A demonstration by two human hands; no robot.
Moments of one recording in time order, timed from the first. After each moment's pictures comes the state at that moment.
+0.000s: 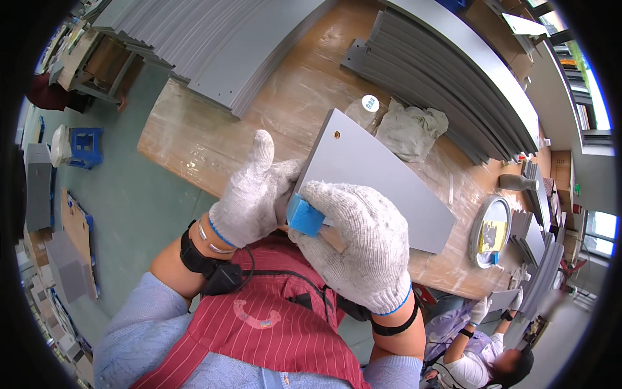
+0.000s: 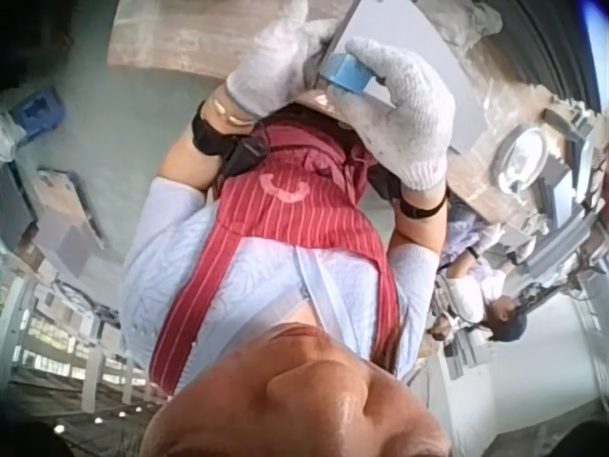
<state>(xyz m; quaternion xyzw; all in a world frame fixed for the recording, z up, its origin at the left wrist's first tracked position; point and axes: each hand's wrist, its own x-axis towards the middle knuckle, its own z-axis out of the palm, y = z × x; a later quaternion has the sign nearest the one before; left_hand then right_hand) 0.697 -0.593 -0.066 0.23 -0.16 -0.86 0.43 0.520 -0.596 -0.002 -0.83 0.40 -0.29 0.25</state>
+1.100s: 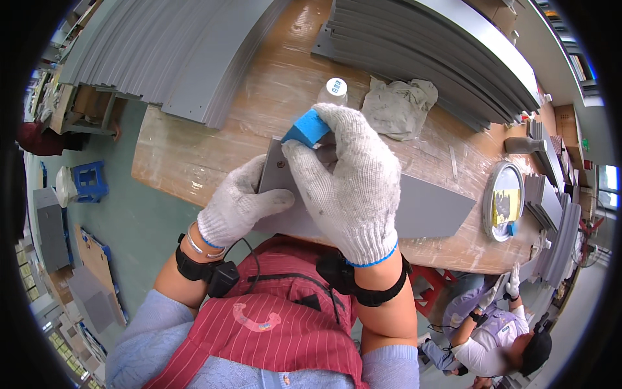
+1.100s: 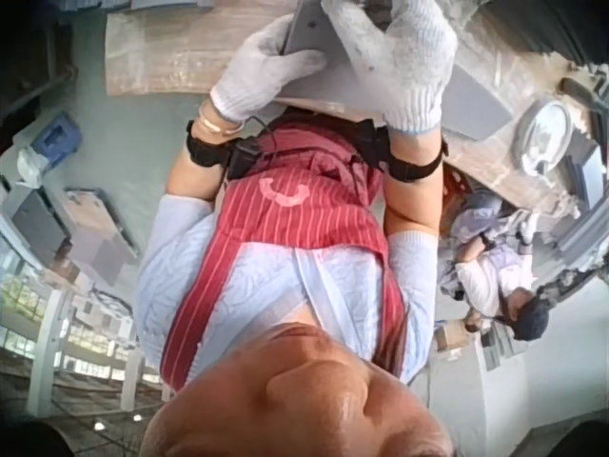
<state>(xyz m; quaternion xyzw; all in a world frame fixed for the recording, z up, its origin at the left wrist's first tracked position) 0.700 -0.601 -0.083 0.47 -0.36 -0.72 0.36 0.529 -0.643 -0.041 -0.67 0.55 -0.41 0.28</state>
